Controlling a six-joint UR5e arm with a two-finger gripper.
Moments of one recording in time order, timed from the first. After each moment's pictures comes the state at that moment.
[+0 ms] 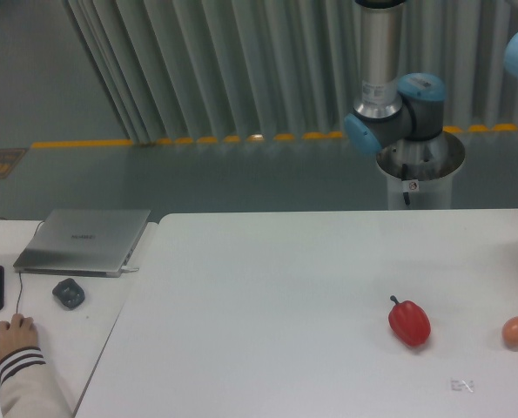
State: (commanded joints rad) arm 2.82 -1.69 -1.66 -1.38 1.56 2.09
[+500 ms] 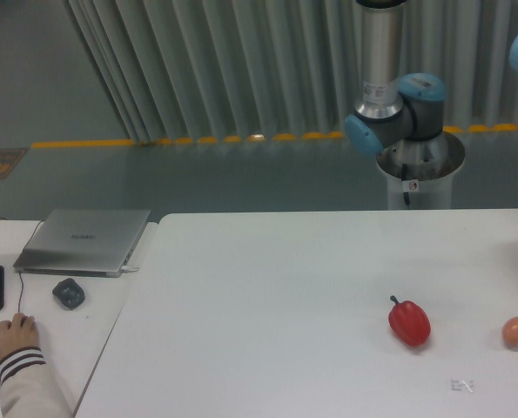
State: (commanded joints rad) arm 2.82 -1.68 -1.66 -1.37 1.56 2.07
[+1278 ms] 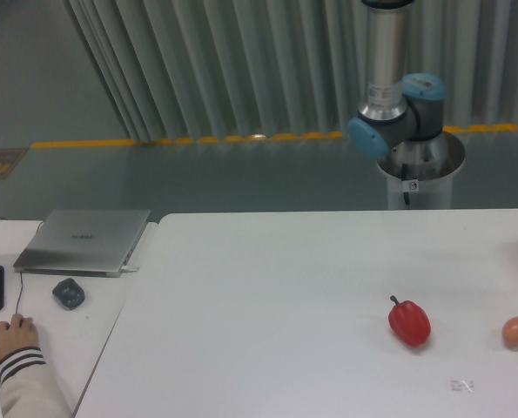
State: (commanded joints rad) arm 2.93 -1.73 -1.62 -1.33 1.49 1.76
